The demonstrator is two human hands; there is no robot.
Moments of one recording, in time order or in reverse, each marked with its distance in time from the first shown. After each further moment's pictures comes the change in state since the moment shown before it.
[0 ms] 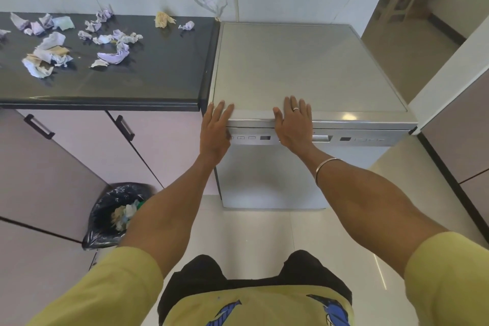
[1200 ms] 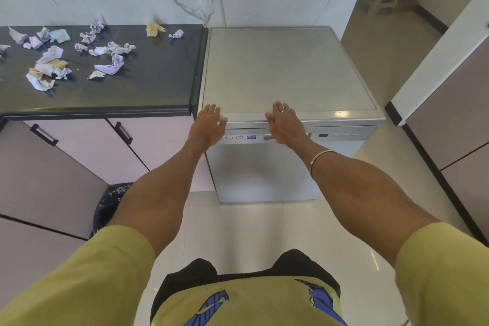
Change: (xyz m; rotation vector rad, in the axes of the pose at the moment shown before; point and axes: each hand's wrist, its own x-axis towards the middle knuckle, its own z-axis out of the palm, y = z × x) left_hand 0.025 0.054 -0.075 0.034 -0.411 -0.113; right_hand -0.010 0.019 -0.057 0.021 -0.254 -0.102
